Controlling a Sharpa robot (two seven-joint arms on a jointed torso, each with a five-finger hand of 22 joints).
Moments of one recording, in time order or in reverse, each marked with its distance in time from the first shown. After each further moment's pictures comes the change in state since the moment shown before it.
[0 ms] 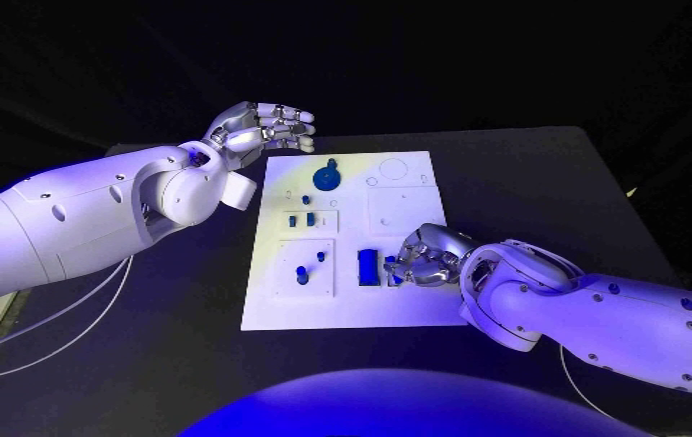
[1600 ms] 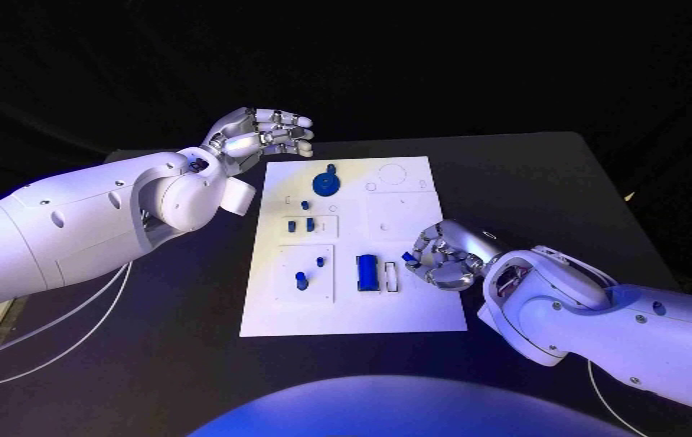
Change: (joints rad) left arm 0.000 0.001 0.000 -0.002 0.008 -0.002 0.004; left_hand -0.011 -0.016 -0.017 0.039 -0.004 0.000 0.000 -0.004 0.011 0.000 0.000 -0.002 0.000 0.000 0.000 0.014 -0.001 0.000 0.031 0.017 -0.054 -0.061; right arm 0.008 -0.106 0.000 0.086 -0.072 -0.098 0.041; right_hand 0.160 0.005 0.153 -0.078 -0.014 -0.059 0.026 -0.006 -0.045 -0.023 0.010 -0.047 0.001 0.000 0.000 0.000 0.000 0.000 0.000 0.008 -0.016 0.000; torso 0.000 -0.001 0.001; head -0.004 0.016
